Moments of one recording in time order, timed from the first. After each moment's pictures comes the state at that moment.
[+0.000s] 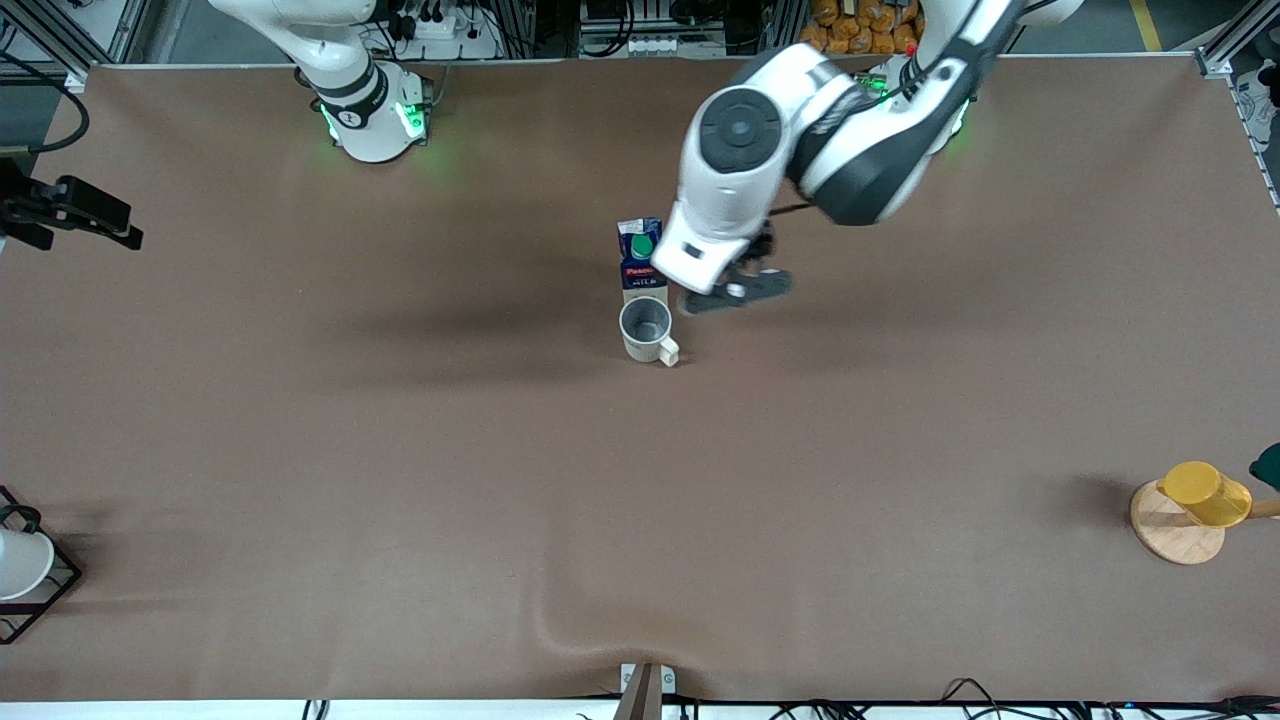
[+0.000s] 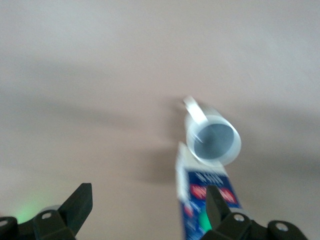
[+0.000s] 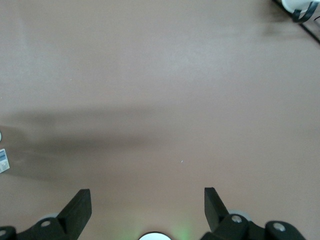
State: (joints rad) left arm -0.33 0.35 -0.43 -1.55 0.10 1.75 -1.01; right arm -0.10 -0.01 0.05 -1.51 0.00 1.43 -0.04
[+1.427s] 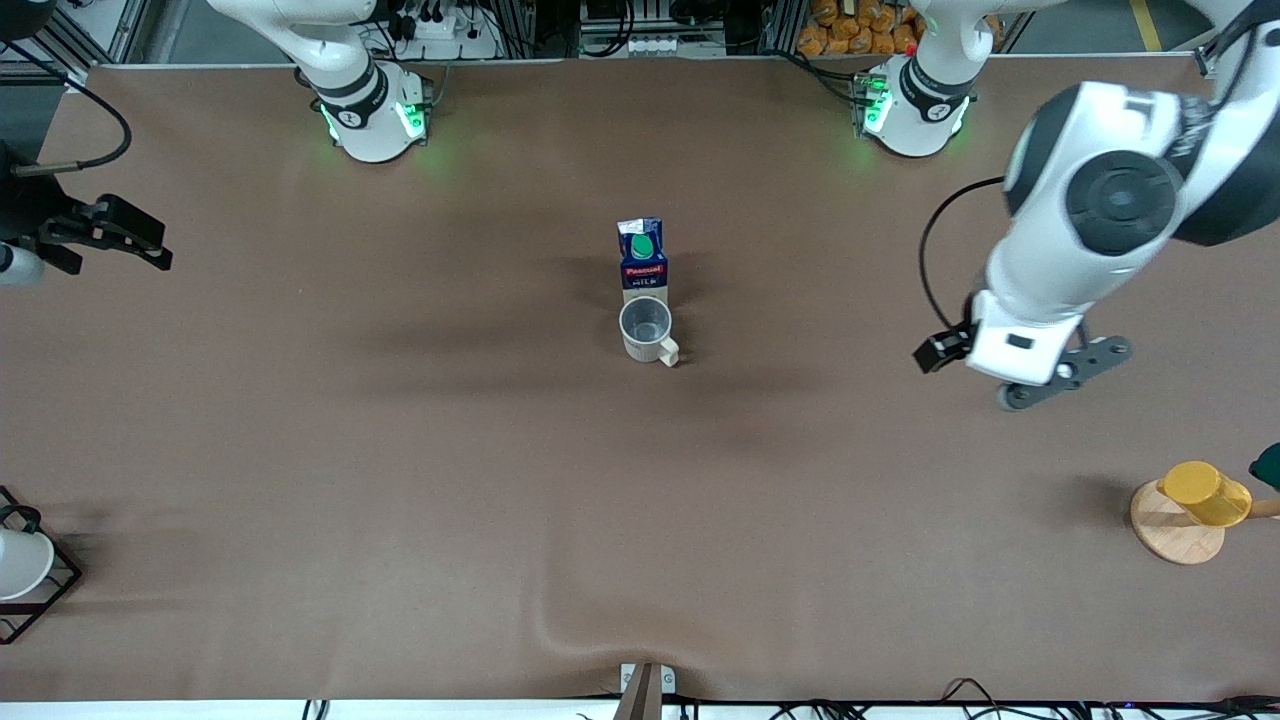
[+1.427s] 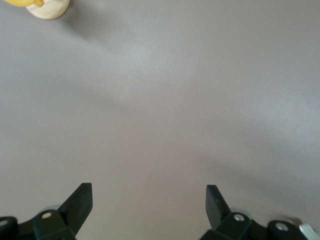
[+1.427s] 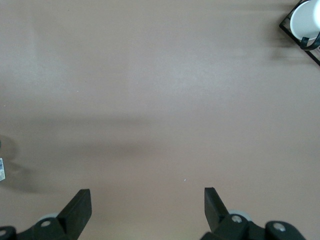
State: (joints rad) left arm 0.11 0.23 -0.42 -1.58 0.20 1.70 -0.71; right arm -0.07 -0.03 0.06 -1.58 -0.01 1.54 -0.05
